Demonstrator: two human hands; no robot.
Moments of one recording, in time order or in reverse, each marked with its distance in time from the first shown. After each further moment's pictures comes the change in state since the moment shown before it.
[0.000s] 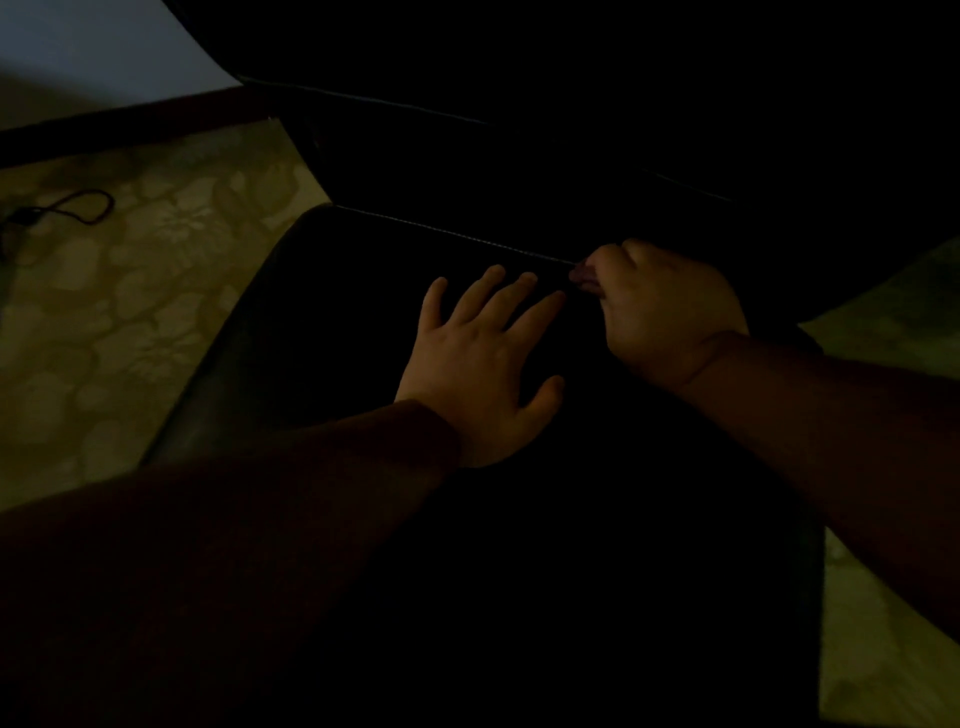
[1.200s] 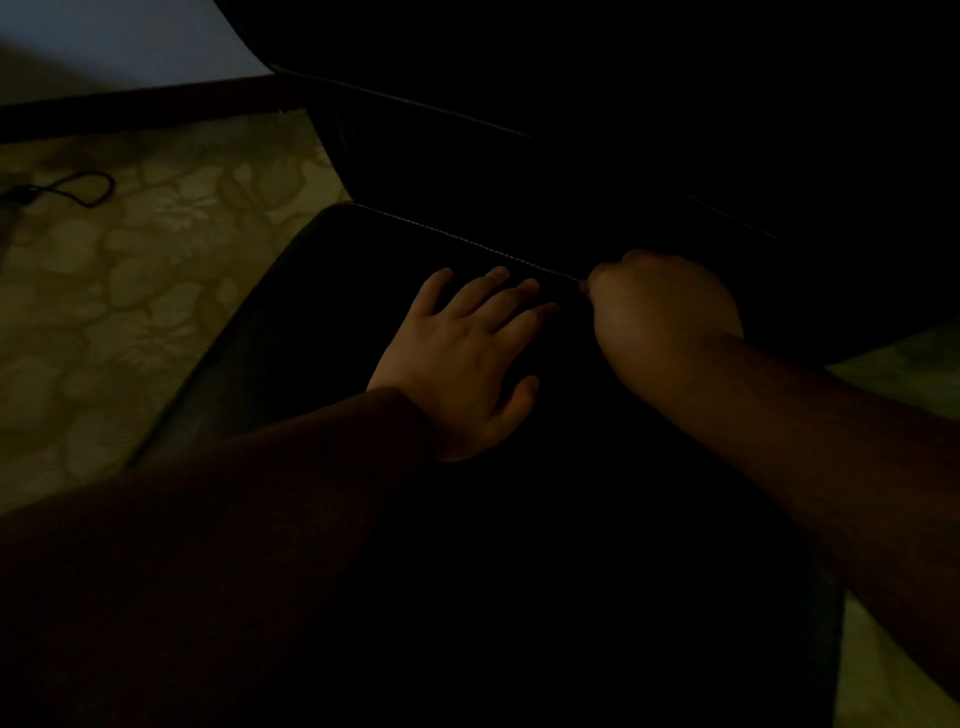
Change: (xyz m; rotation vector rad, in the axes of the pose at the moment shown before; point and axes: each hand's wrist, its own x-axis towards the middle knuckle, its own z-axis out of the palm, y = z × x) left_hand 0.009 -0.034 -0.010 0.149 -0.009 0.093; right_hand 0.022 -0.031 -0.019 -0.271 -0.154 0.088
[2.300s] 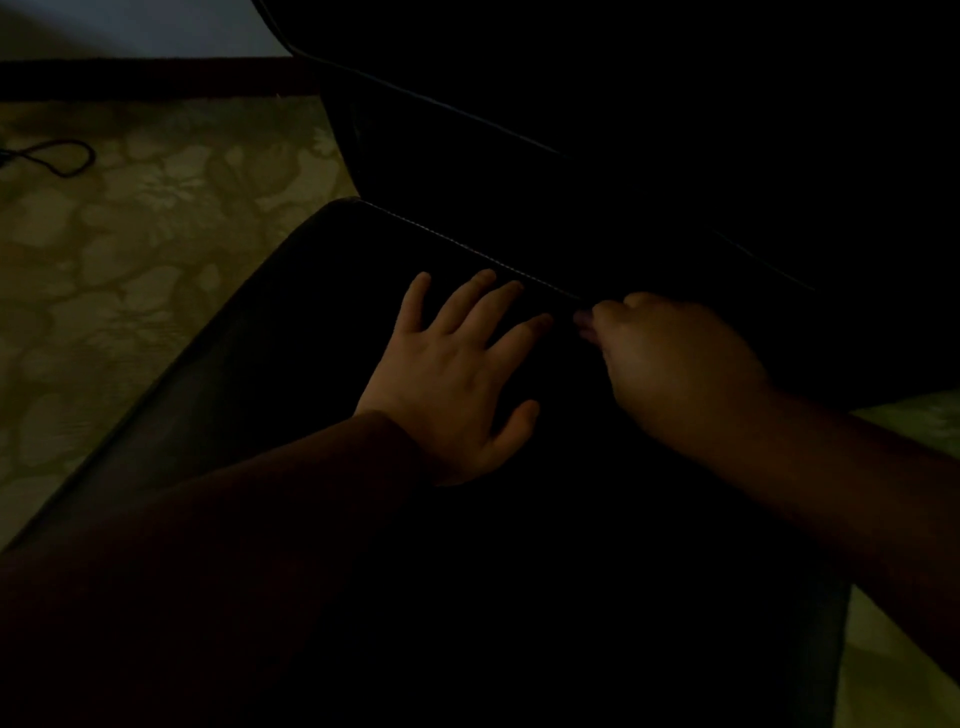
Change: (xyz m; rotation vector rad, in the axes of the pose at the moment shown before) left_hand -0.002 0.000 0.009 -0.066 0.106 -0.050; right_hand -0.012 0.008 -0.002 0.007 0.052 -0.198
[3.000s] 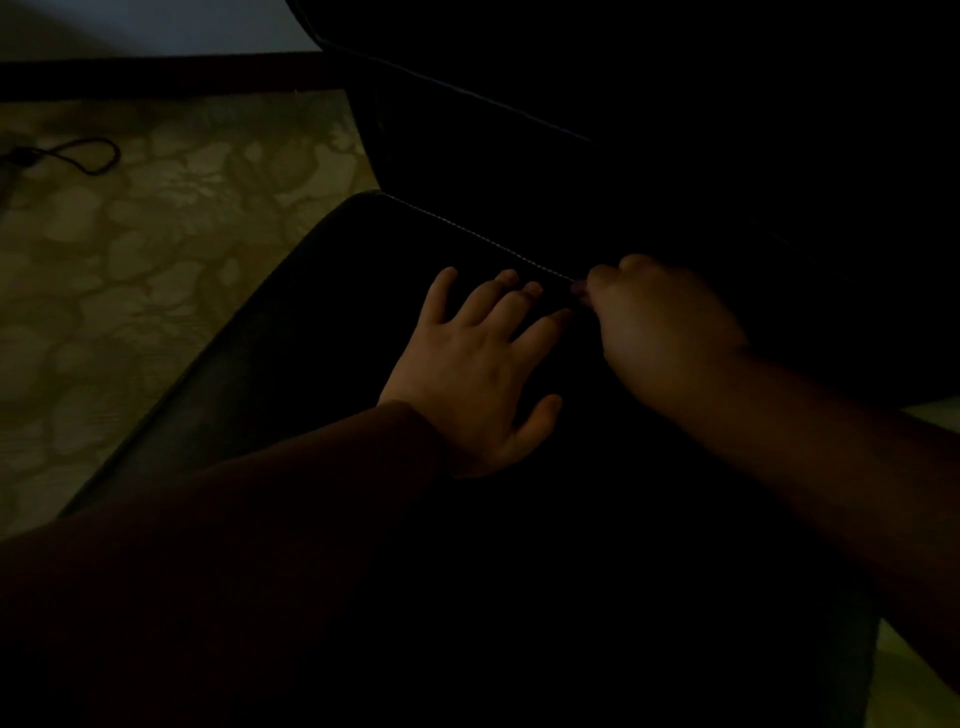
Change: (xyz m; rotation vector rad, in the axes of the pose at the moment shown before) left_hand 0.000 -0.001 -0.001 0.002 -0.009 0.009; right_hand 0.027 -0.018 0.000 0.077 0.032 0.097
